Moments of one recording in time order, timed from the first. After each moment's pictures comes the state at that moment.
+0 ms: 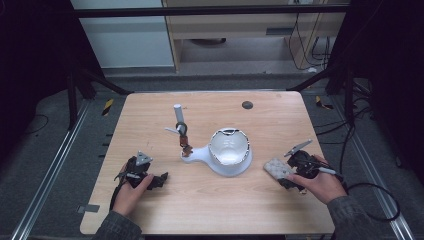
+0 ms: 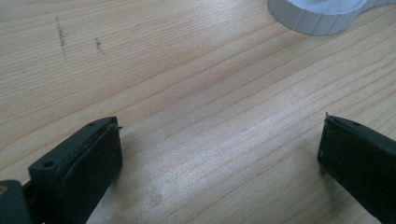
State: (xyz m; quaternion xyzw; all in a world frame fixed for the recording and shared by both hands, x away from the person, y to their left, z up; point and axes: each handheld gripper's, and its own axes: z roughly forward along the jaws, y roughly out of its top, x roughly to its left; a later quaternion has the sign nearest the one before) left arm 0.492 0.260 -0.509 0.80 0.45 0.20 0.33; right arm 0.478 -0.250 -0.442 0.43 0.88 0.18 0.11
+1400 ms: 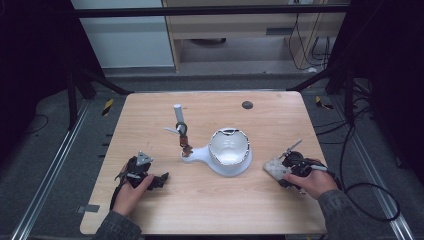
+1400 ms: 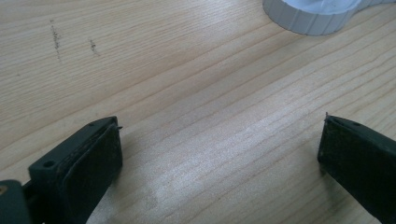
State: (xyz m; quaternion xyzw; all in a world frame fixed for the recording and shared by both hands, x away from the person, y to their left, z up) left arm 0.492 0.259 -0.509 0.81 0.45 0.20 0.33; right arm 0.495 -0.246 -0.466 0.42 0.90 0.12 0.08
